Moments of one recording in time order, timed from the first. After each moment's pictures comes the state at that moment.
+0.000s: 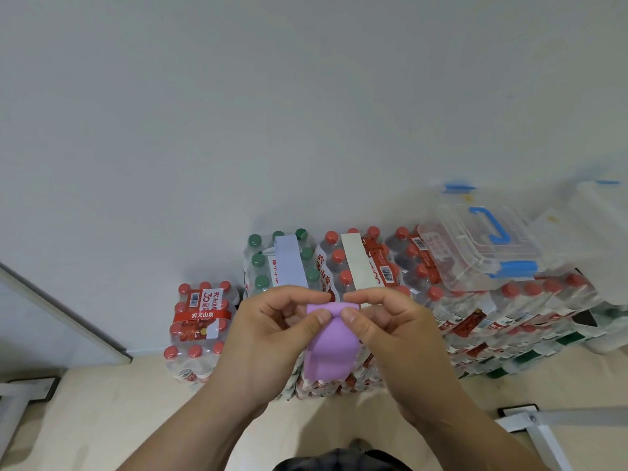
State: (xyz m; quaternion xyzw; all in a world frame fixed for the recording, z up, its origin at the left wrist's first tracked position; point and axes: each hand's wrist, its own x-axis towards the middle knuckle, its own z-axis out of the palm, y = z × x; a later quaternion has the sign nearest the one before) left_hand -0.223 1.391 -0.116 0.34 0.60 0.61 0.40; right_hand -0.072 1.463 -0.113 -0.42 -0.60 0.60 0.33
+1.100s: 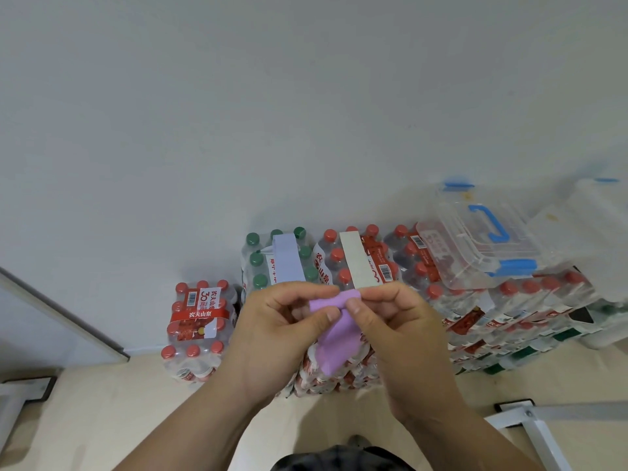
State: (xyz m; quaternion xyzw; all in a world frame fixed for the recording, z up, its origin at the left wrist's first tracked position) left_hand -0.224 1.400 -0.113 0.37 0.60 0.59 0.40; right_hand -0.080 1.461 -0.117 -0.43 -0.55 0.59 0.41
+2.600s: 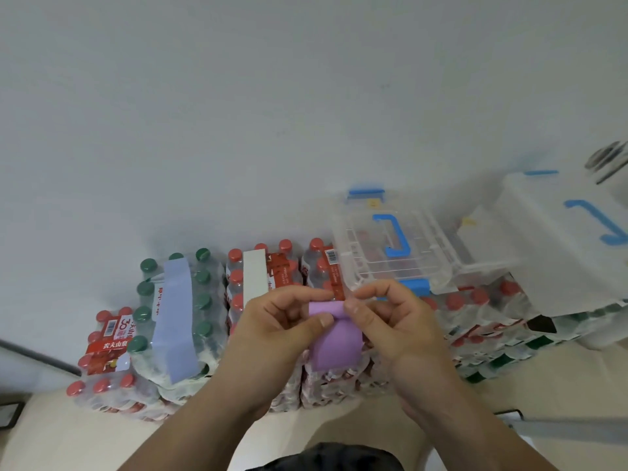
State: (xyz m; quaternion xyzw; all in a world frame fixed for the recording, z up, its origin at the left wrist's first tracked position) left_hand -0.038 1.566 -0.123 0.32 0.59 0.58 0.46; right_hand 0.112 1.636 -0.131 -0.40 -0.55 0.64 0.36
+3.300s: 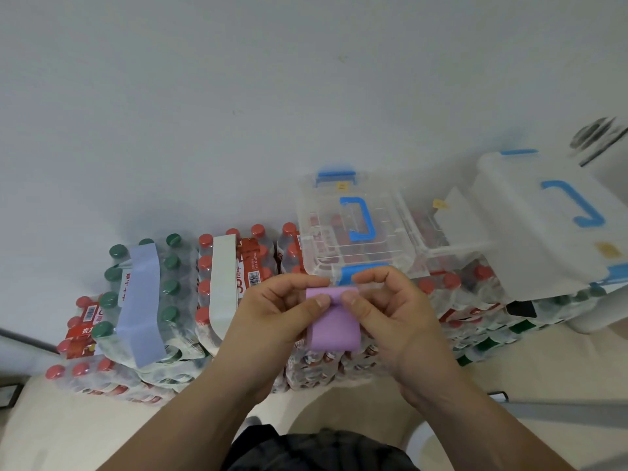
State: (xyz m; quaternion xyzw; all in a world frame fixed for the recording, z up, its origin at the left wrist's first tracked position) left_hand 0.022 1.600 -0.142 0.28 0.59 0.58 0.48; right_hand 0.174 1.669 -0.150 -0.40 -0.54 0.65 0.35
